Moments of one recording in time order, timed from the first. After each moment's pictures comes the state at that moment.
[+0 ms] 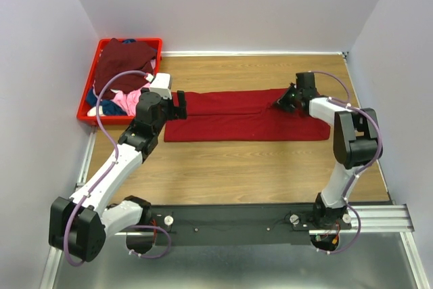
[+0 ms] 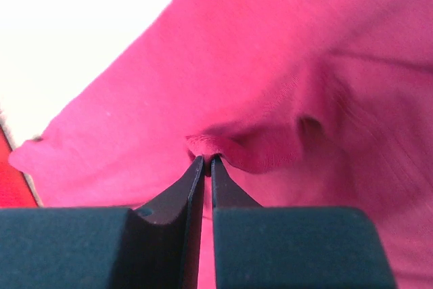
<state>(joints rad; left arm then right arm) -0.37 1.07 0.76 0.01 -0.14 -0.14 0.13 1.84 1.09 -0.03 -0.16 0.79</state>
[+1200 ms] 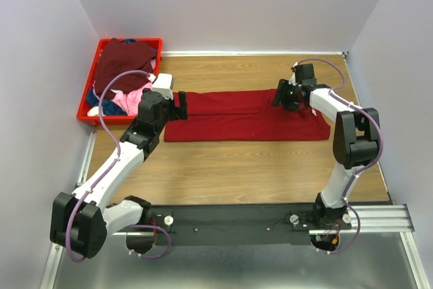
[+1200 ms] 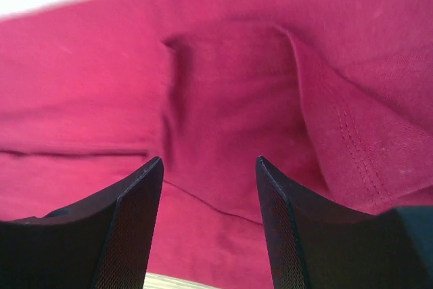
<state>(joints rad) -0.37 1.10 0.76 0.01 -0.14 -0.13 0.14 1.84 1.27 -0.32 -0.17 0.35</state>
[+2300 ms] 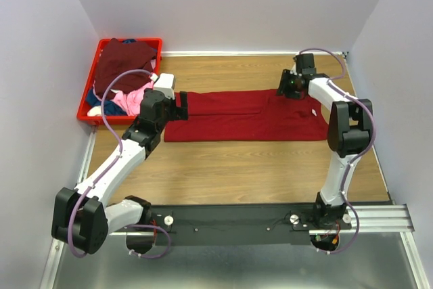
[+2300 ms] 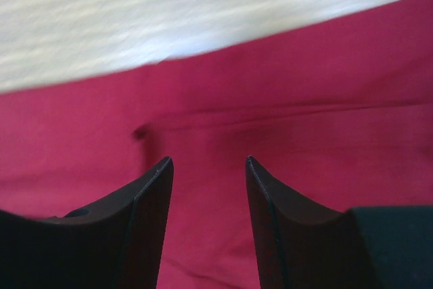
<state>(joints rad) -0.37 1.13 0.77 0.01 -0.14 -0.13 0.09 2.01 1.50 -0.37 -0.10 0.29</state>
